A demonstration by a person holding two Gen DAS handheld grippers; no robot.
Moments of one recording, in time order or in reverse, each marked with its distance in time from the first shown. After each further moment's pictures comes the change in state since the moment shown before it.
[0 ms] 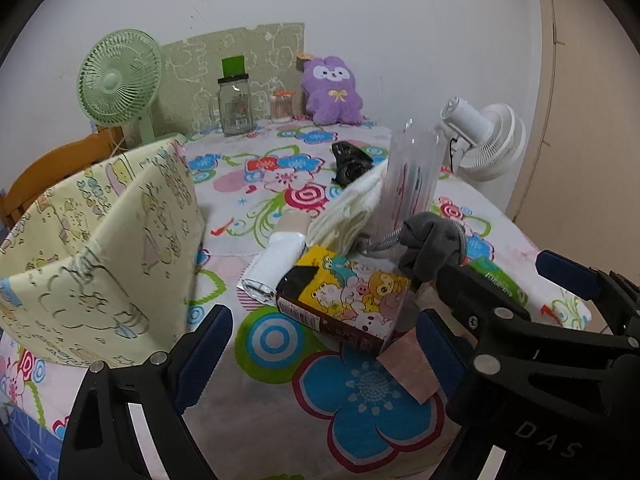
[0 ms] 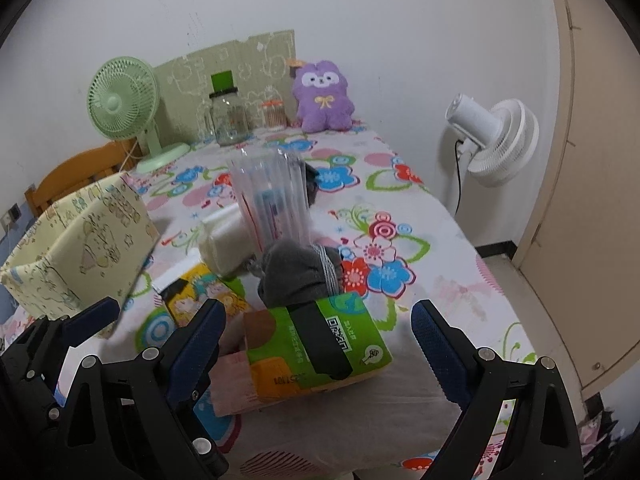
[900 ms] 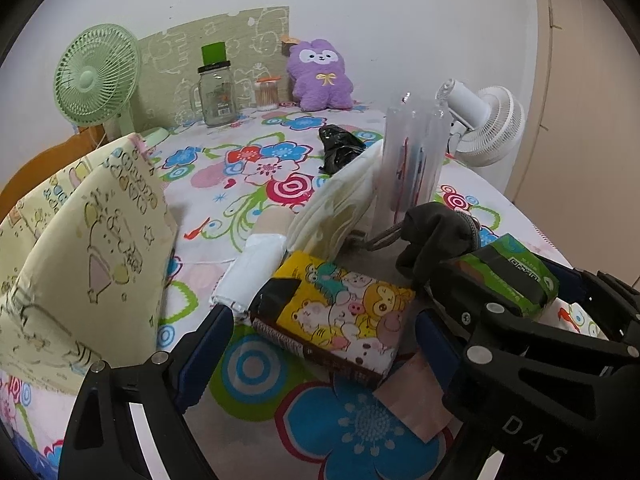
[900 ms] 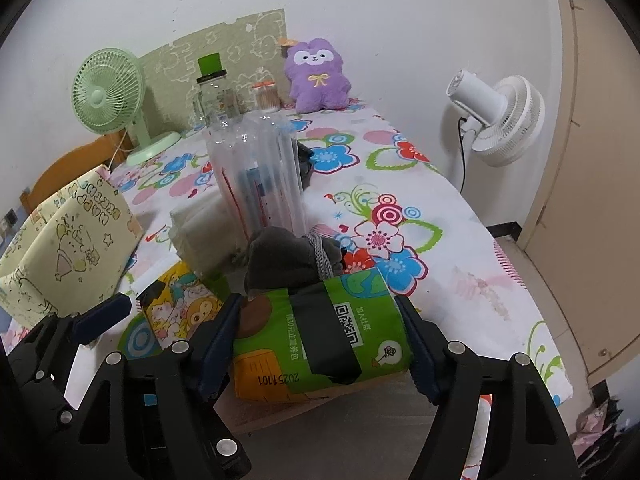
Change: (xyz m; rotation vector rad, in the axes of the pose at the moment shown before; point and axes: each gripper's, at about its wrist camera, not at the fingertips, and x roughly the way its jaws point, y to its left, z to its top) left arm 0.031 -0.006 0.011 0.035 0.040 -0.004; right arm 0.028 -0.003 0.005 0.033 0.055 -0.001
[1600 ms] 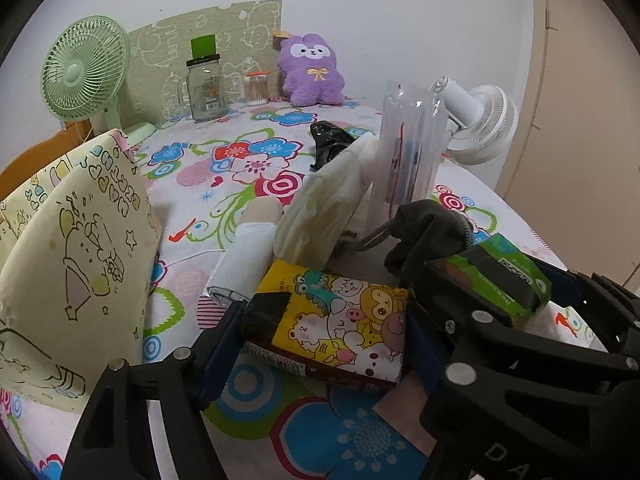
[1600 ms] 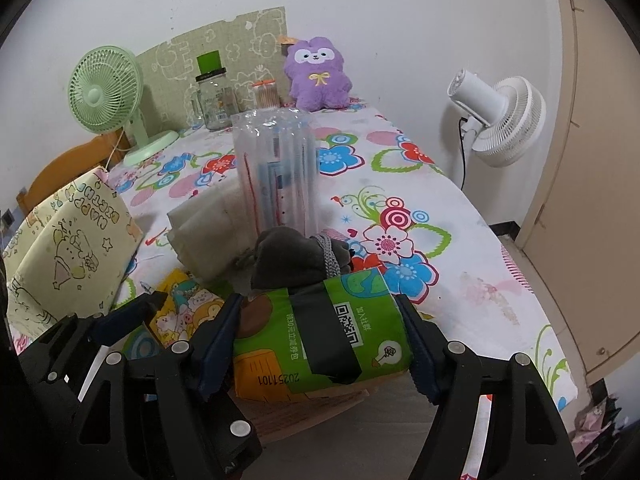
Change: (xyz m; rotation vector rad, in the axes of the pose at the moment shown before) left arm 0.006 0.004 0.004 -0.003 0.013 -0.058; right arm 0.004 0.009 0.003 0.000 0.000 -0.015
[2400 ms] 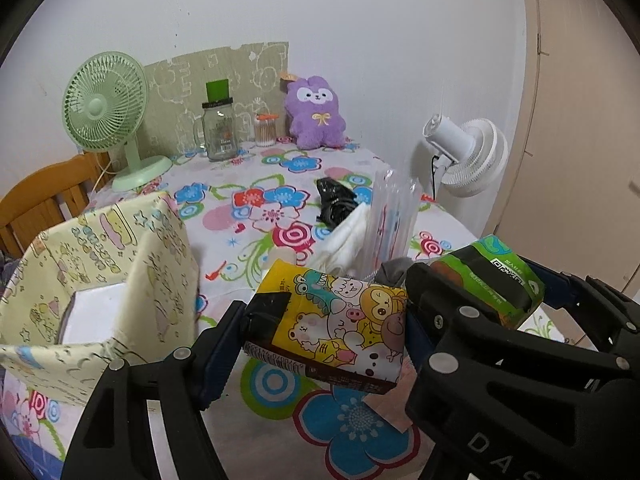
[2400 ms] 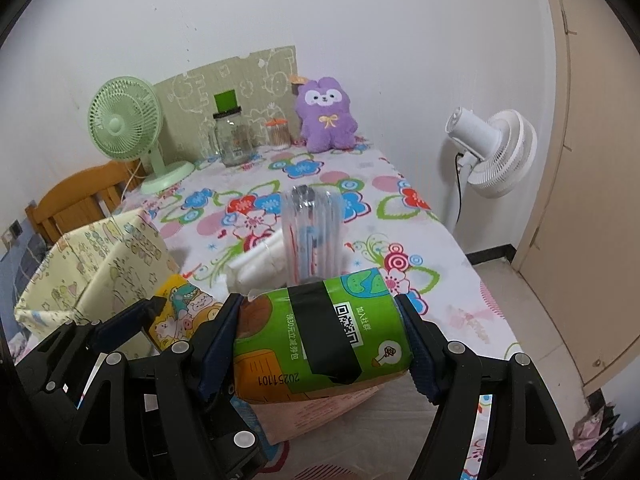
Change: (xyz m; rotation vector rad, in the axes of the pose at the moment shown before) left arm -0.059 0.004 0.018 -0.004 -0.099 0.006; right arm -0.056 0.017 0.018 -0.006 -0.101 0.004
